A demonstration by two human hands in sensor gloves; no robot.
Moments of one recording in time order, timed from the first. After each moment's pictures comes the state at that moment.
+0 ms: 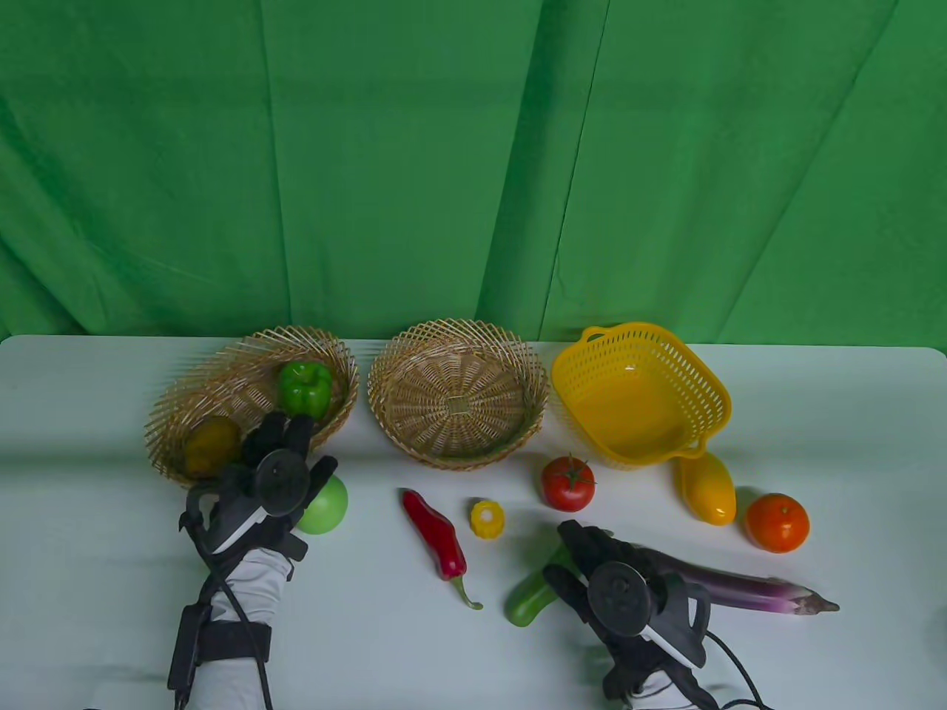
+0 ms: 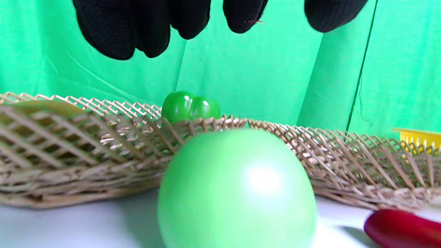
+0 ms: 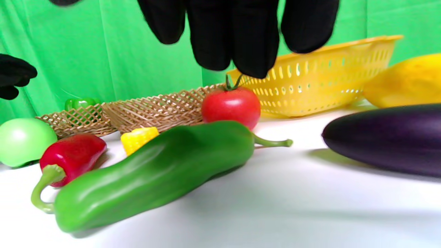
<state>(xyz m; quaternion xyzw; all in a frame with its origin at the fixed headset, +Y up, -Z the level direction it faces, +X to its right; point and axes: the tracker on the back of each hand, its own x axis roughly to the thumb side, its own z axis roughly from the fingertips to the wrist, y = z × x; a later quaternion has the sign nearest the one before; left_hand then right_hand) -0.248 -0.703 -0.358 0.04 0.00 0.06 1.00 0.165 -0.714 -0.271 0.10 -0.03 0.99 0.11</state>
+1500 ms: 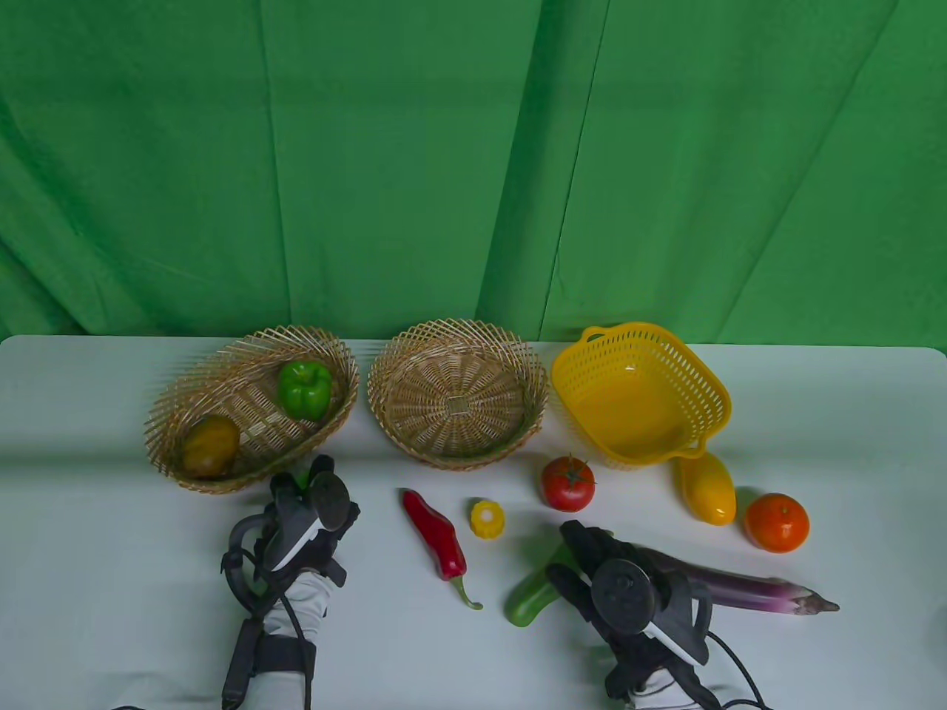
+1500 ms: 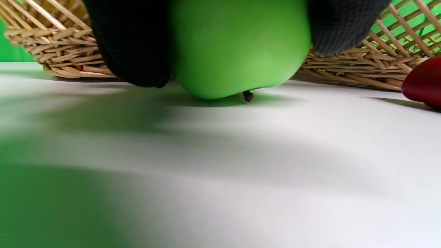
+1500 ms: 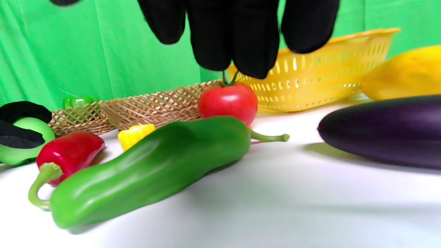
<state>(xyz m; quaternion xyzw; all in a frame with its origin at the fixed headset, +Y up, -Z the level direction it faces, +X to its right) -0.220 -0.769 -0.364 -0.08 0.10 0.03 0.99 0.169 -0.715 -0.272 0.10 -0.02 0.99 0.12</state>
